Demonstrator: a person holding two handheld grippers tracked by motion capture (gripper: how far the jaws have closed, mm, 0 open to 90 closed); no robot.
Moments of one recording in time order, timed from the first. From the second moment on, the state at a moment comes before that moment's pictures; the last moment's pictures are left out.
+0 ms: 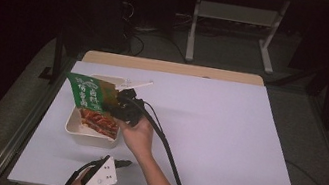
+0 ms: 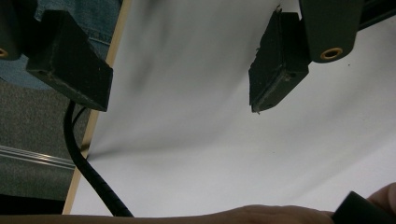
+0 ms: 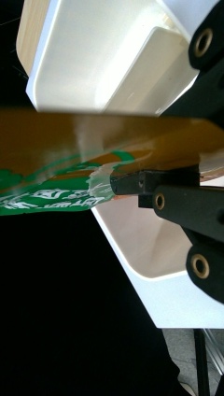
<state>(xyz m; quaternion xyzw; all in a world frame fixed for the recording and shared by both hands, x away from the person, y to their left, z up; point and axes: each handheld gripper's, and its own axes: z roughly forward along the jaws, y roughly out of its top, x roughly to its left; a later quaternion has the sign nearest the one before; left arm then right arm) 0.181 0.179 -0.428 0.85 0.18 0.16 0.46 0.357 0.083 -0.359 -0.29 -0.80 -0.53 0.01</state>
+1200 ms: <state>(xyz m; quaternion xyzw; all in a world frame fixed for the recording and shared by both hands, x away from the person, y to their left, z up) 0.188 0.181 -0.431 0.86 0.20 0.15 0.45 0.351 0.028 -0.349 -0.26 -0.83 -0.49 0.00</state>
